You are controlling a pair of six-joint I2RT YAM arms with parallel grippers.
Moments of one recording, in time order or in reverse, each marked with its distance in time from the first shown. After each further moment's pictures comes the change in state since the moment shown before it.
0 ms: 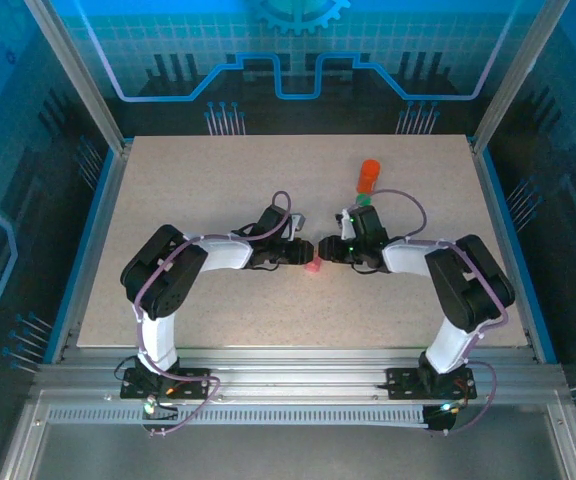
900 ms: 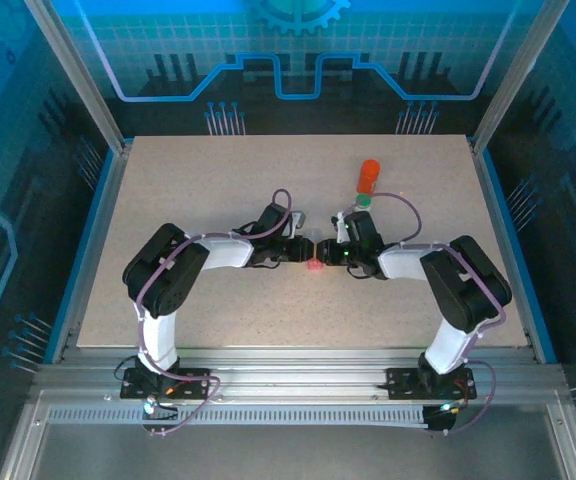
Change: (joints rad) left arm 0.016 0.021 0.034 -0.001 -0.005 -0.001; right arm 0.046 -0.032 -0.053 0.084 0.081 0.004
